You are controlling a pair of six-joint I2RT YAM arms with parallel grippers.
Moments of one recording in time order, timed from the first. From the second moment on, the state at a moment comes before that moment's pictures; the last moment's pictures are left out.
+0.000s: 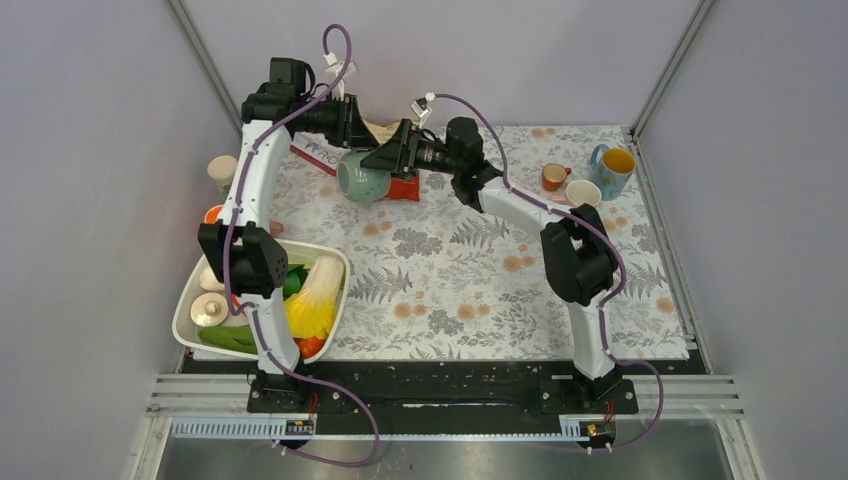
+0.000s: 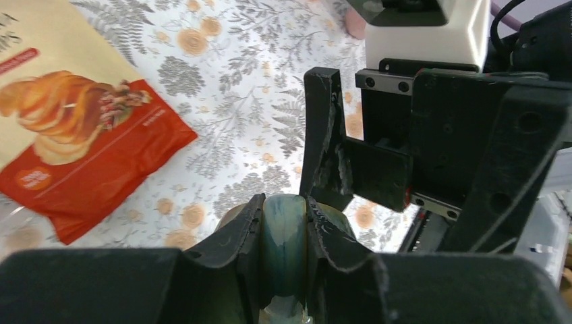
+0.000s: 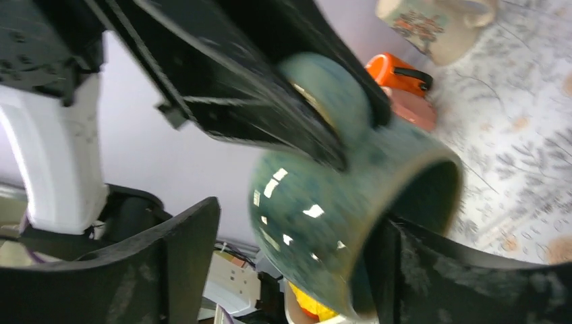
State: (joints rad) left arm -0.08 1.98 2.19 -0.99 0.89 0.12; right arm 0.60 2.09 1.66 0.50 -0.76 1.07
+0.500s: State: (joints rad) left arm -0.06 1.96 2.17 -0.89 0.93 0.06; right arm 0.58 2.01 1.64 0.33 -0.81 0.93
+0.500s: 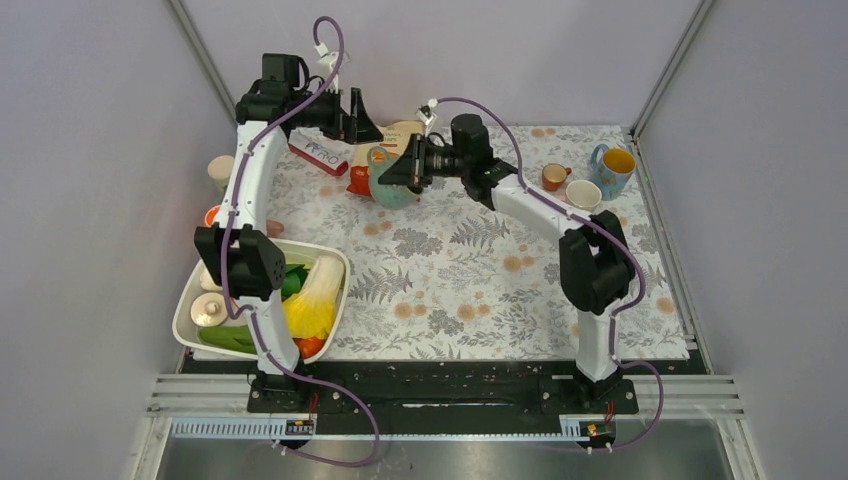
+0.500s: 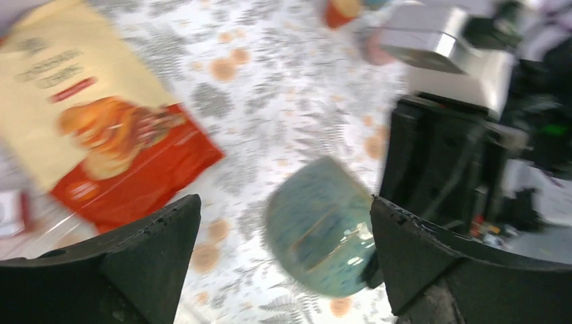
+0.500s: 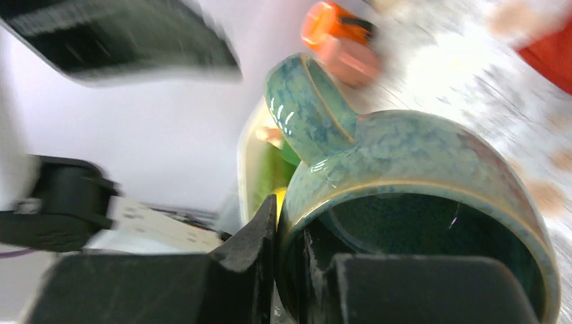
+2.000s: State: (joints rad) left arm 0.13 2.07 1.98 -1.32 -0.02 1.09; right arm 0.26 2.32 2.18 -0.97 -0.13 0.06
